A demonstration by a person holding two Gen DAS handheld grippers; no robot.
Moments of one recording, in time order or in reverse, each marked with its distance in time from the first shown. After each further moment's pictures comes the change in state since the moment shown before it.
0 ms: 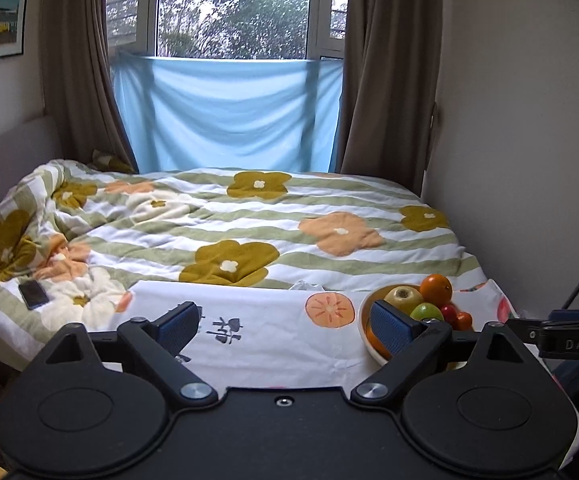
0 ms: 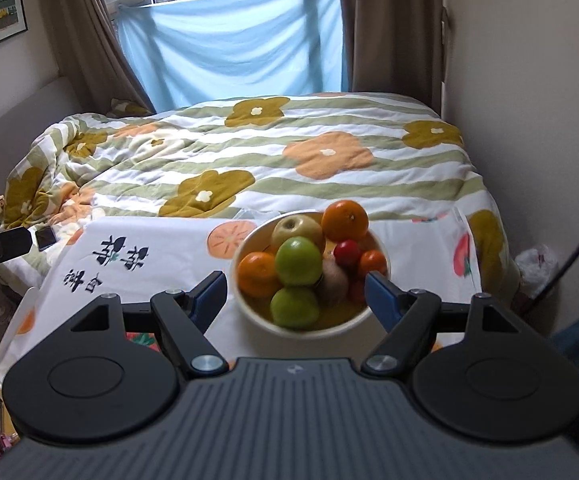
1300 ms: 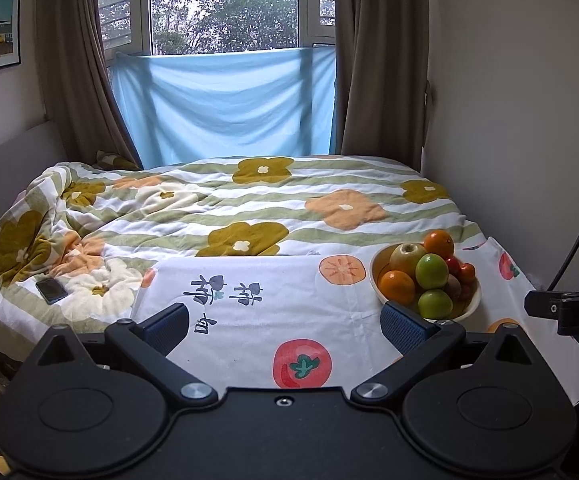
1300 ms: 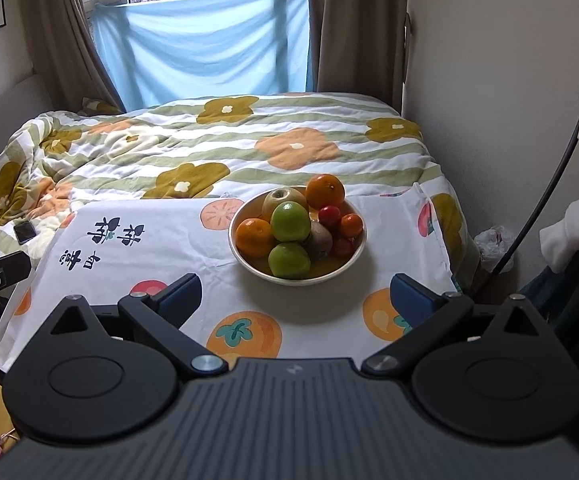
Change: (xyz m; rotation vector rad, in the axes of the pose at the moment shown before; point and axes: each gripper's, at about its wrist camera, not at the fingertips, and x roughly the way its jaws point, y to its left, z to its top) left arm -0.032 0.011 -0.038 0.059 0.035 0.013; right arm -0.048 0.034 -0.045 0.008 -0.008 -0.119
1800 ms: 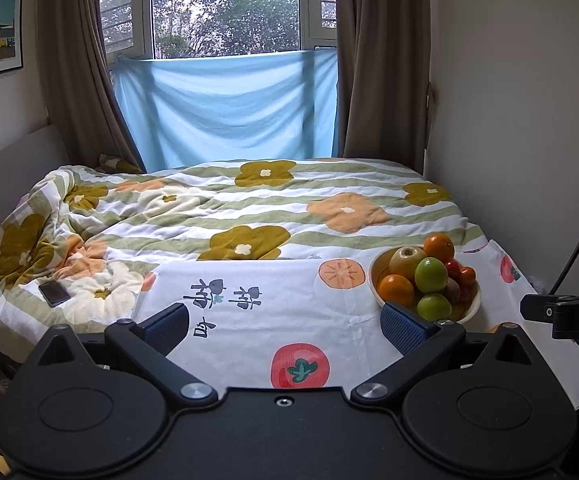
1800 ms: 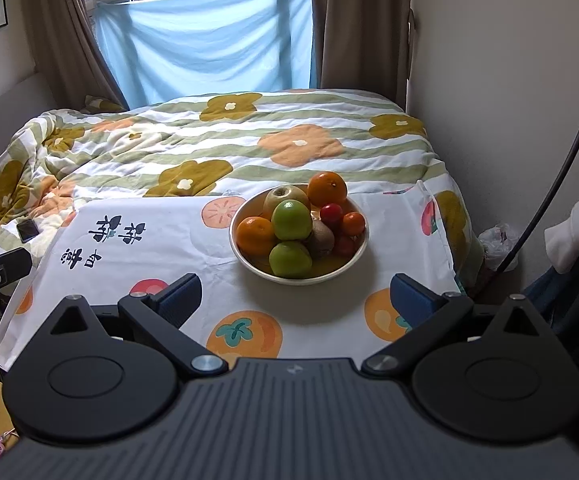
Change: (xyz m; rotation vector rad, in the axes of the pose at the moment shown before) left arm -0.002 -0.007 0.002 0.005 -0.011 0.016; right arm 0.001 -0.001 0.001 0.001 0.003 0.005
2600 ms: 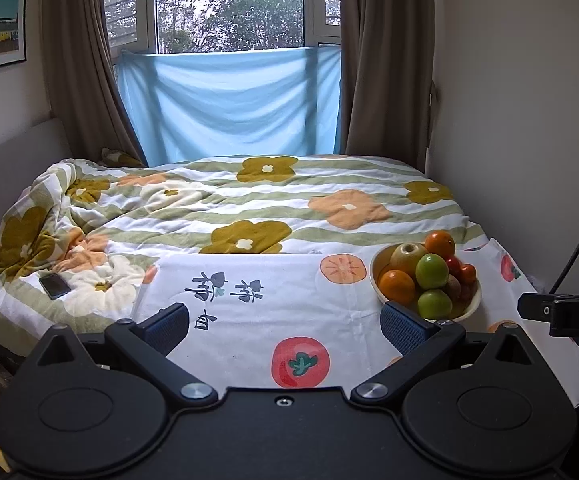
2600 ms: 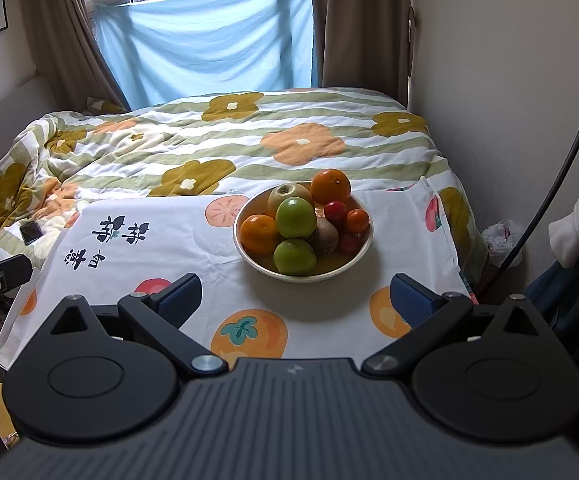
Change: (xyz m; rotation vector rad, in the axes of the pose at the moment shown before) left arm -0.001 0.003 -0.002 -0.015 0.013 -0.003; right arm 0.000 0.002 -0.001 0.003 0.001 0.007
